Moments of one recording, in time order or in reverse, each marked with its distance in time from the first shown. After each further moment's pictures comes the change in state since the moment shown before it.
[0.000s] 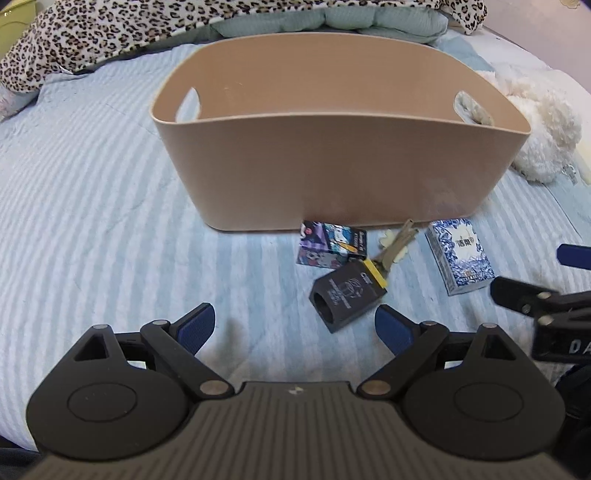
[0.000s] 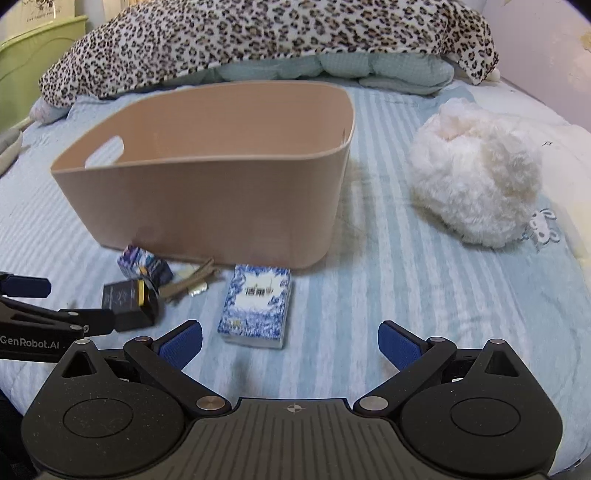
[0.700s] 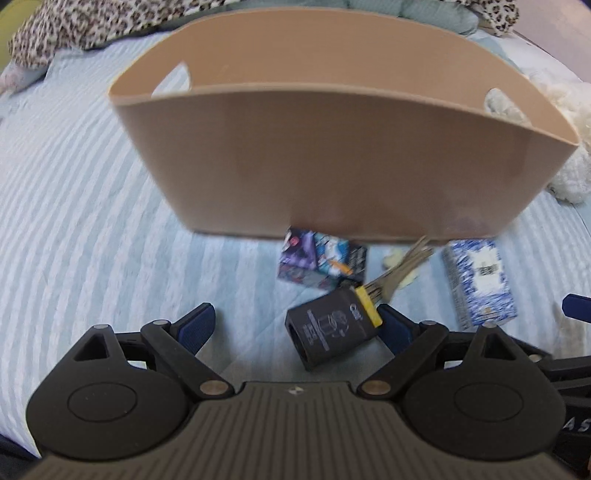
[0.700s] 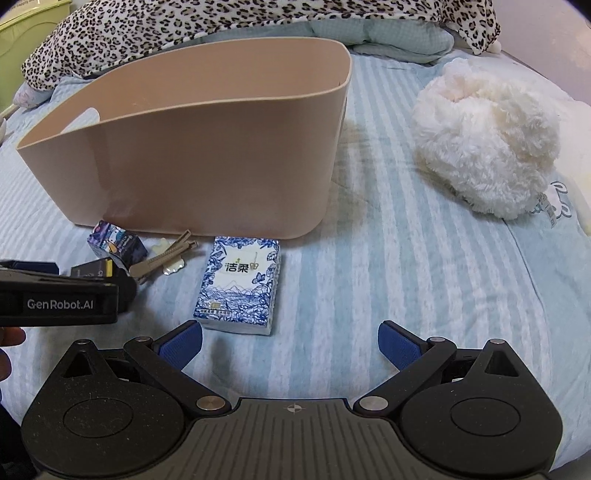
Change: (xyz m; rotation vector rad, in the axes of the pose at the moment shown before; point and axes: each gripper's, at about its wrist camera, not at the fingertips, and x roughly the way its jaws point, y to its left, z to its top) left arm 0.040 -0.011 0.014 -0.098 0.039 0.035; right arm 0.032 -0.005 -0.002 0.021 0.090 -0.017
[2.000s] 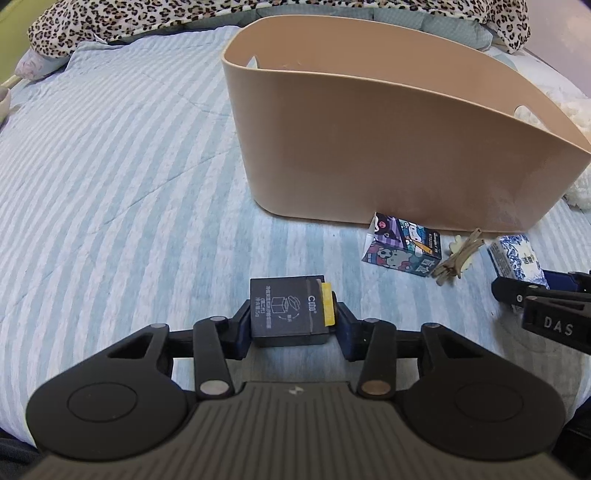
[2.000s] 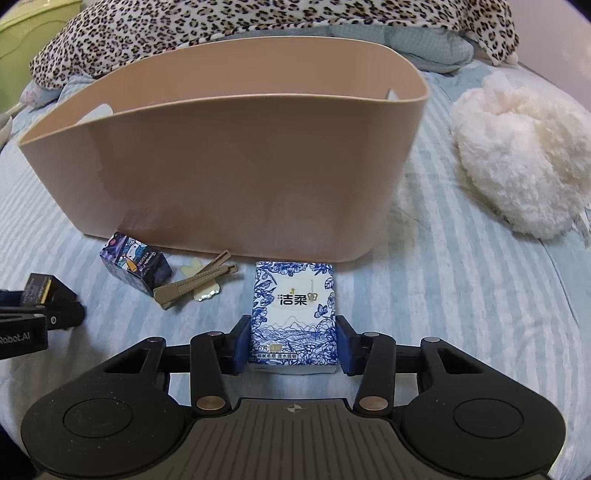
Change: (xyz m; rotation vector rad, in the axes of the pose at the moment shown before) left arm -0.019 0.049 -0.008 -0.017 -0.047 -0.004; right arm 0.023 0.028 0.005 -0.013 -0.031 0.021
